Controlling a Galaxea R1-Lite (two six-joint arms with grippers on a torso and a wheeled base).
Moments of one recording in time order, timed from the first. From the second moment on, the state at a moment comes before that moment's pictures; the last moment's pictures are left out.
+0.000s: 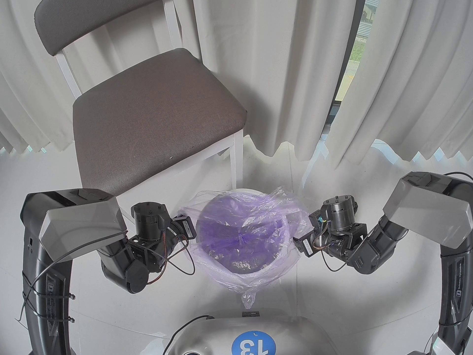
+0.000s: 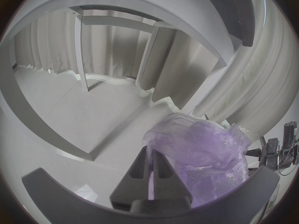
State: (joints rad) left arm -0.38 2.36 -0.80 -1.27 0.16 -0.35; right arm 0.43 2.31 -0.90 -0.82 -0.20 -0.21
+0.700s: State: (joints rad) left arm -0.37 2.34 -0.76 -1.26 0.15 -0.31; right arm 0.59 2.10 -0.87 -0.79 -0.14 -0.62
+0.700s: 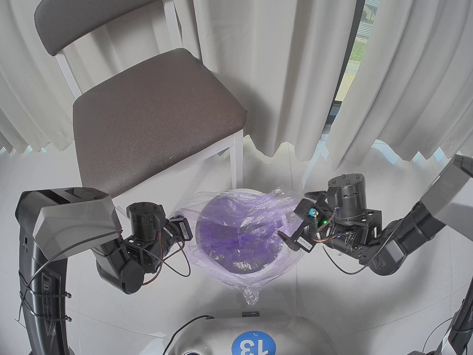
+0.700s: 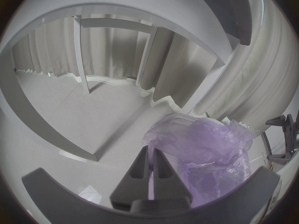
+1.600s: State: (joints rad) left arm -0.30 2.20 -0.50 -1.39 -0.06 -0.12; right arm 0.69 2.45 -1.16 -0.90 -0.06 -0.80
